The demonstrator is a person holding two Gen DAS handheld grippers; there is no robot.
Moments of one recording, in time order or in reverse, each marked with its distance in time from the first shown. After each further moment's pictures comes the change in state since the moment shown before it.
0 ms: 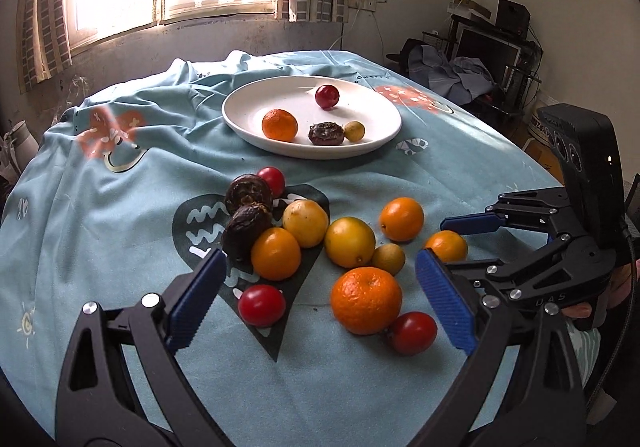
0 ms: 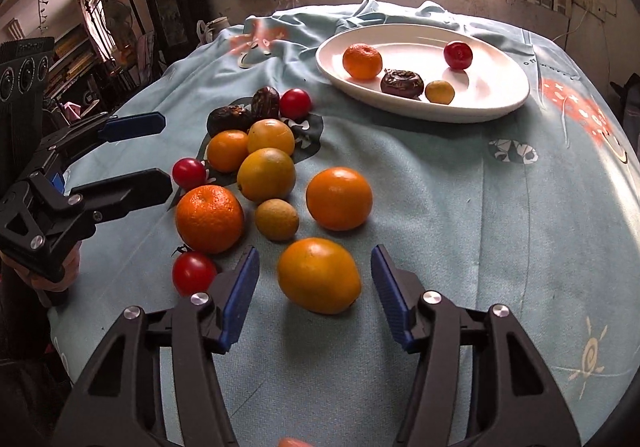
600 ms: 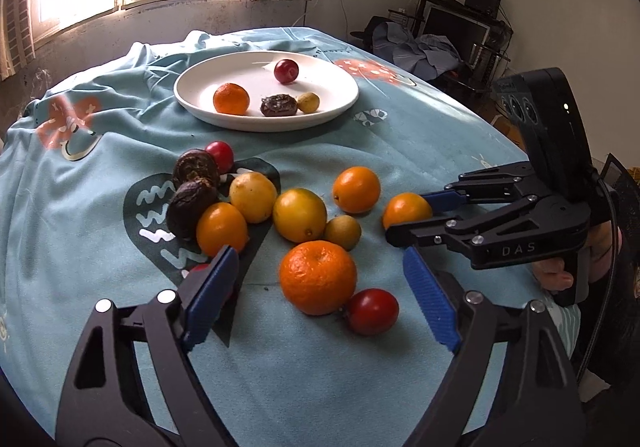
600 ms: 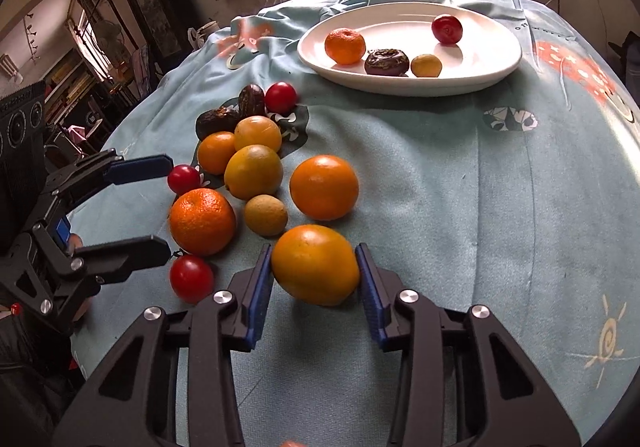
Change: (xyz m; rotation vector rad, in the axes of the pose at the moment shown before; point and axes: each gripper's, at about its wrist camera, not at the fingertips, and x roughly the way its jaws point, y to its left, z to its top) left arm 0.013 -0.018 -0.009 0.049 0.092 -0.145; right arm 0.001 -0.020 -0.003 0.117 0.030 0.055
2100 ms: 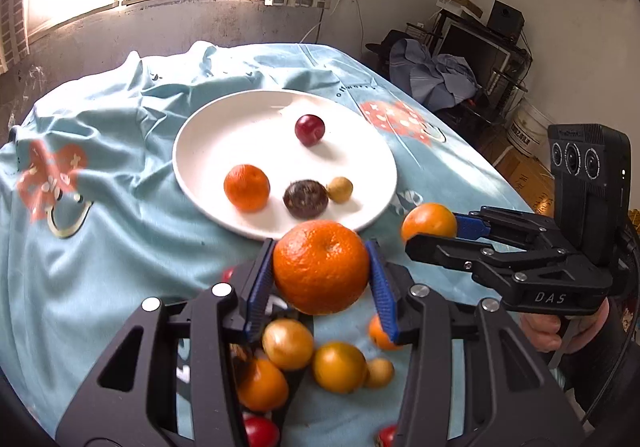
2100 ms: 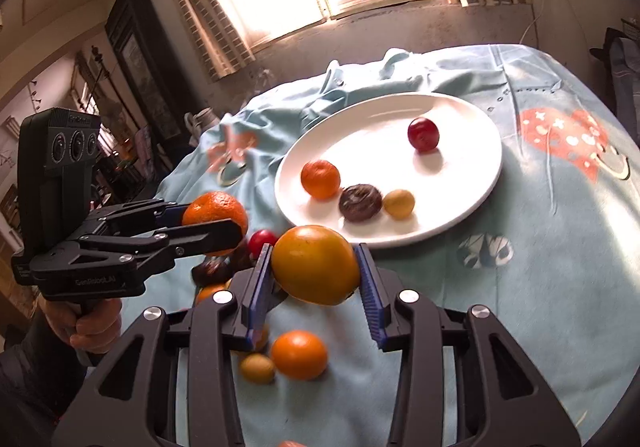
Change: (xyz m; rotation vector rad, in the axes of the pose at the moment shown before) left arm 0.045 0.046 0.120 -0.082 -0.002 0.010; right arm -0.020 -0.035 0.080 0.109 -0.280 0.015
